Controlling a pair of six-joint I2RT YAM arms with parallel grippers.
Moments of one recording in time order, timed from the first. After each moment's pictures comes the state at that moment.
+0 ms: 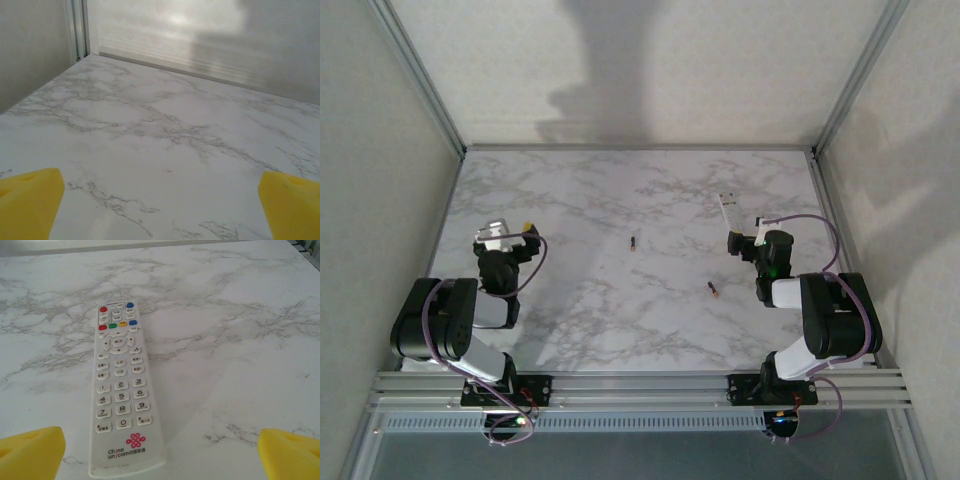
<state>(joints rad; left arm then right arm) 0.04 1.53 0.21 1.20 -0.14 -0.17 0.06 1.54 0.39 0.71 0.03 0.06</state>
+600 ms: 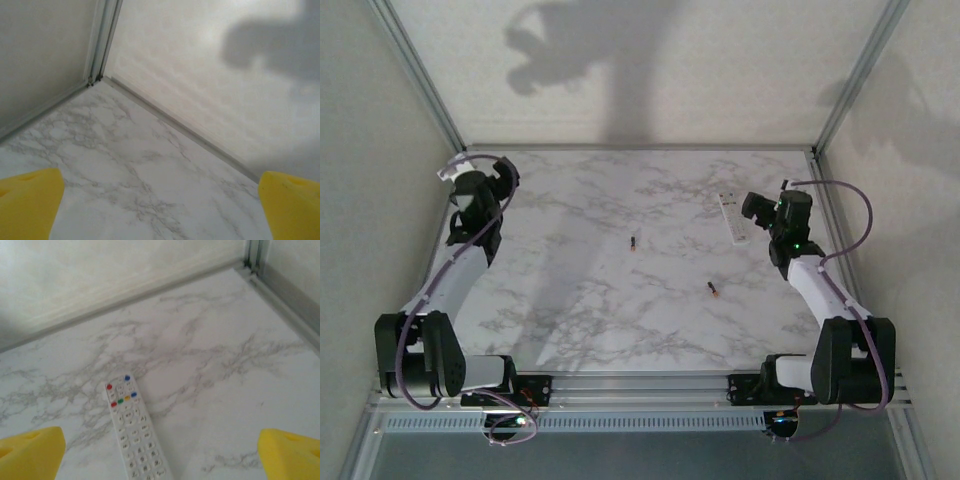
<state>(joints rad) 0.07 1.32 0.90 0.14 -0.25 -0.52 0.04 1.29 0.78 -0.01 0.10 0.33</state>
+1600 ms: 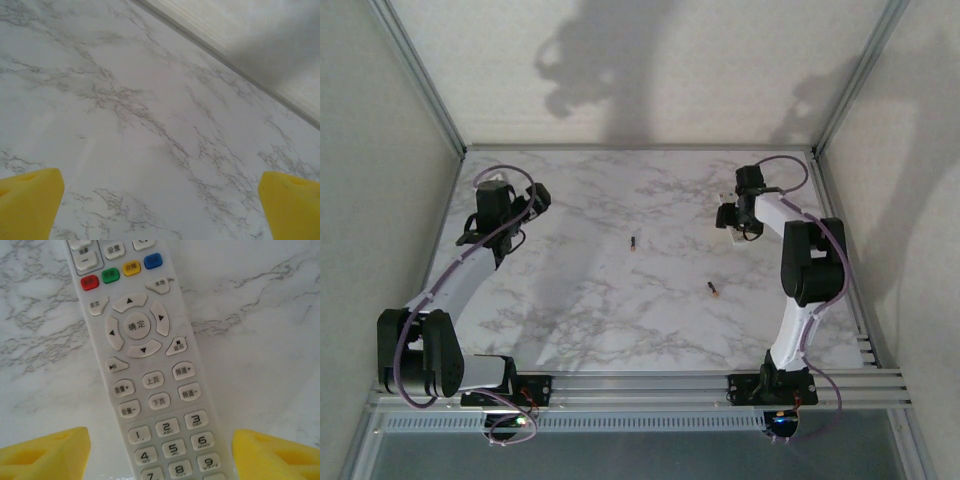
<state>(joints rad) -0.02 1.33 0.87 -0.09 -0.01 -0.58 0.14 1.95 1.34 -0.57 0.05 0.23</state>
